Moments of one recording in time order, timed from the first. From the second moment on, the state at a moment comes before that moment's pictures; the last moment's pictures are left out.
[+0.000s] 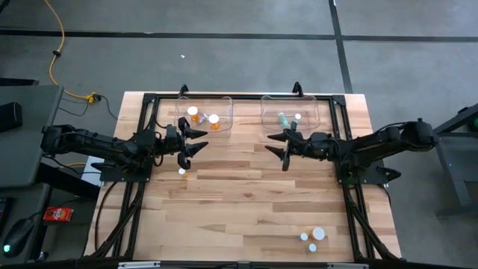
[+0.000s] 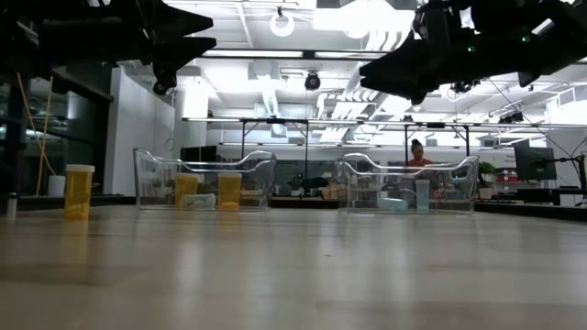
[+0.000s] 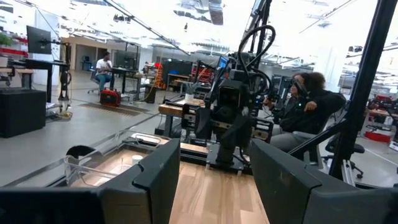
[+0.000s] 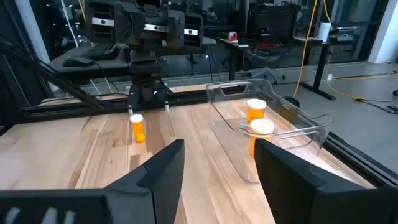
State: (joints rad) left arm 0.19 0.93 0.18 0.95 -0.09 -0.13; right arm -0.03 1.19 0.36 0.77 0.20 0.02
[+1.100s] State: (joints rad) left arm -0.27 0.96 0.65 -0.58 -0.53 -0.36; right arm -0.03 1.19 0.36 0.74 0.19 0.00
